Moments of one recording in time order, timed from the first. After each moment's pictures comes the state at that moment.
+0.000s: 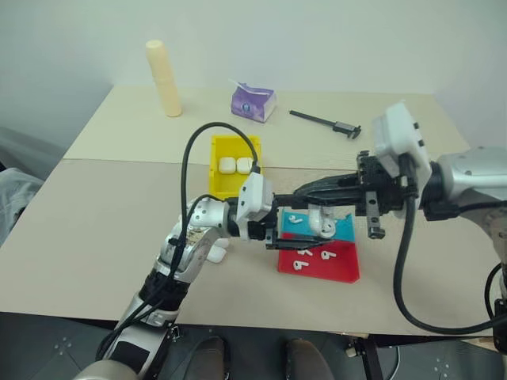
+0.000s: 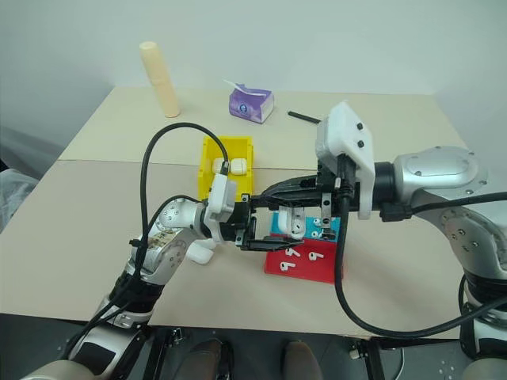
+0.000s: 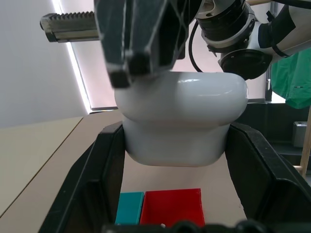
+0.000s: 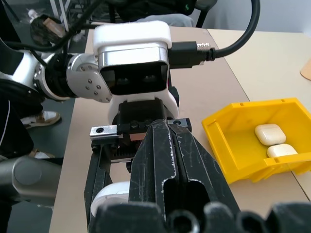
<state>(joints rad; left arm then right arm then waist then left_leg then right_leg) -0.58 0.25 -0.28 -0.10 -0.43 0.19 -1.13 -0.72 -0.96 -0.01 -0.54 0.89 0.88 0.94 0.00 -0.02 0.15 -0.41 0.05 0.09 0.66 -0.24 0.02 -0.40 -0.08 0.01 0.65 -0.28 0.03</state>
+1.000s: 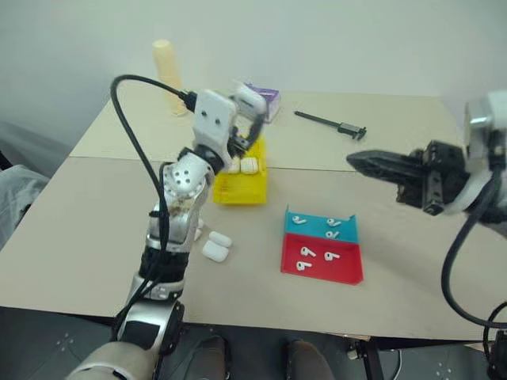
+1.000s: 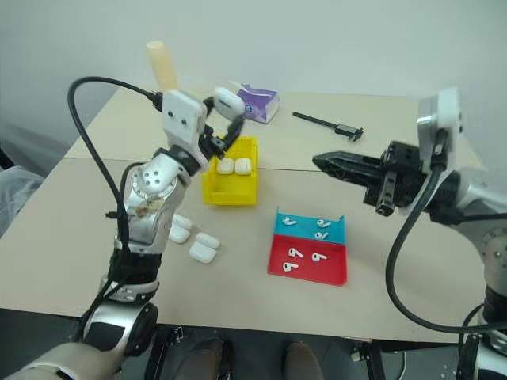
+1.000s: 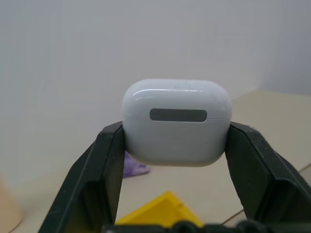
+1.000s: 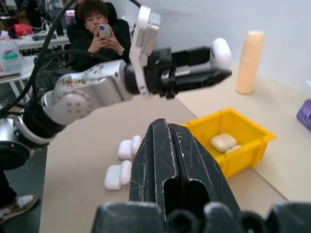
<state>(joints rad) -0.80 0.19 -0.03 0.03 -0.01 0.40 -0.24 -0.44 -0.89 -0.37 -0.42 1.04 0.83 0.85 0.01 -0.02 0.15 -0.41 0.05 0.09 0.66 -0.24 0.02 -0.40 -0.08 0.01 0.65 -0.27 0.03</state>
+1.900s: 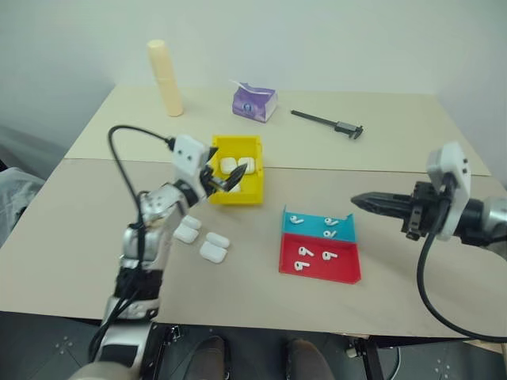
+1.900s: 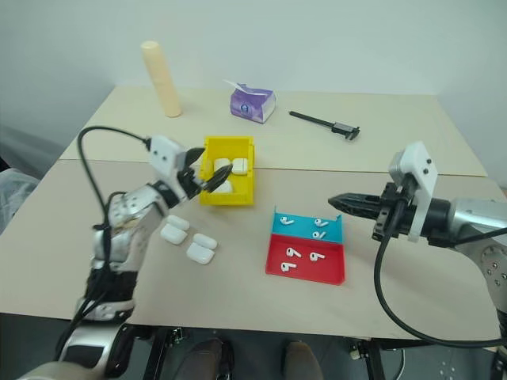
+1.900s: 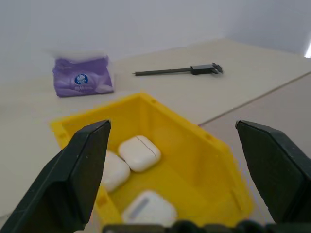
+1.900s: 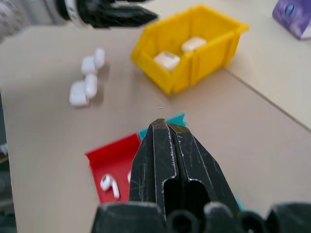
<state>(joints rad) -0.48 0.38 0.06 -0.13 -0.31 0.46 -0.60 -0.21 -1.03 -0.31 -0.38 0.78 0.75 0.97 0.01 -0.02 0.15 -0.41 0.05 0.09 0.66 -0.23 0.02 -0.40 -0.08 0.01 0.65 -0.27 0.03</state>
